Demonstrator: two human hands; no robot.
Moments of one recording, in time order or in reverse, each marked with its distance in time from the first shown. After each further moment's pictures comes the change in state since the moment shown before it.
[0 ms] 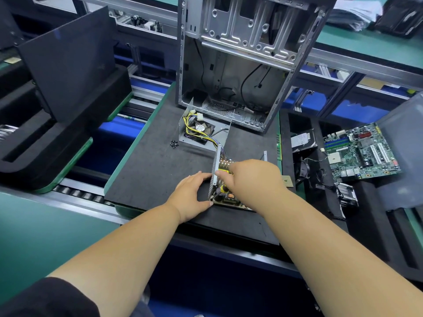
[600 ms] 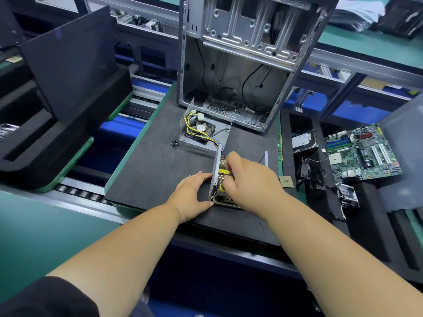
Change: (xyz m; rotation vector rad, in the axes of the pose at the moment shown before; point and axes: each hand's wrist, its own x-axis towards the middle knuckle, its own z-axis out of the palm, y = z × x) left_hand 0.001 0.000 -0.002 0.005 -0.031 -0.015; right_hand -0.006 0.002 0.004 0.273 0.059 -0.083
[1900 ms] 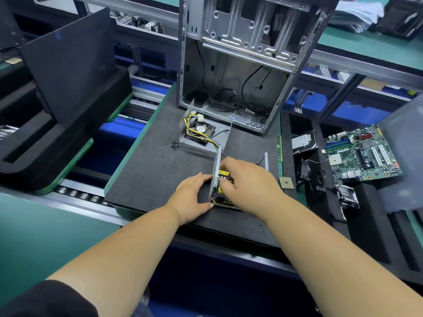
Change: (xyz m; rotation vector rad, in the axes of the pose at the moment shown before) left_hand -0.005 0.009 -0.003 -0.011 0.027 0.004; right_hand 0.003 -0.001 0.003 0.057 -0.009 0.010
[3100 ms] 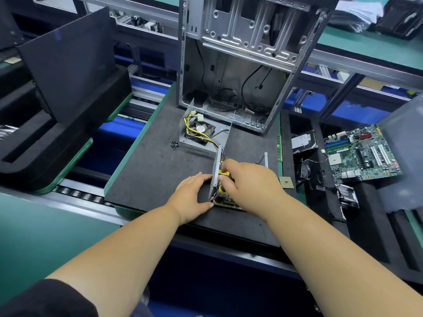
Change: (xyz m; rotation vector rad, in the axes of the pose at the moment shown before) left_hand 0.004 -0.008 0.003 0.028 -0.024 0.012; right_hand -0.002 0.001 -0.002 -0.125 0.003 -0.030
